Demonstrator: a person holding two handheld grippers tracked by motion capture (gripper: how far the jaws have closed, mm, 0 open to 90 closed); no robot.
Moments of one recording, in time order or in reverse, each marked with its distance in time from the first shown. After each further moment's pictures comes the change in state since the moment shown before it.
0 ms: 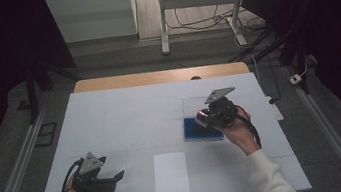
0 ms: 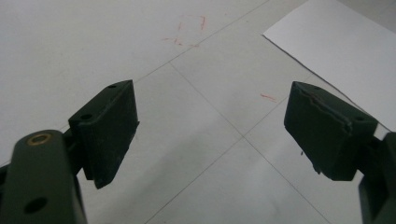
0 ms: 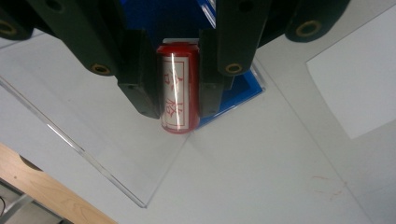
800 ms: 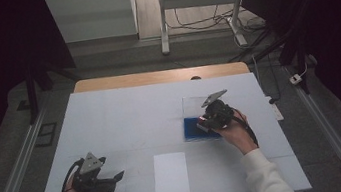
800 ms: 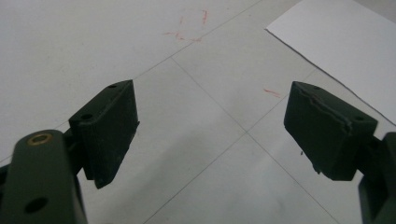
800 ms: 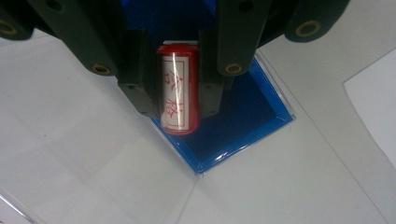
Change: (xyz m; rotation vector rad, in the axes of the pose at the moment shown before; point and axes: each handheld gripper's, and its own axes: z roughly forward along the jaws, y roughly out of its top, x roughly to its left) left arm 0.001 -0.002 0.002 0.014 0.002 0.003; right arm -0.009 -0.014 0.033 0.136 0.003 0.011
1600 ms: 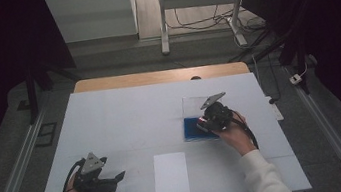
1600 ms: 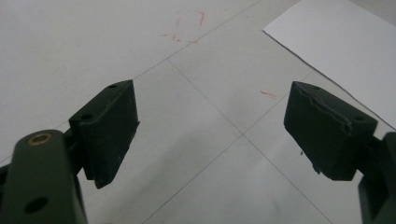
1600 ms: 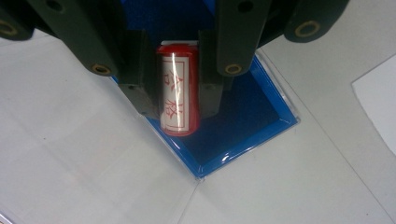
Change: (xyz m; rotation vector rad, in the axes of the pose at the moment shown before) left arm -0.003 0.001 0.001 0.000 0.003 0.001; right arm 0.005 -0.003 0.004 -0.002 -0.023 -0.004
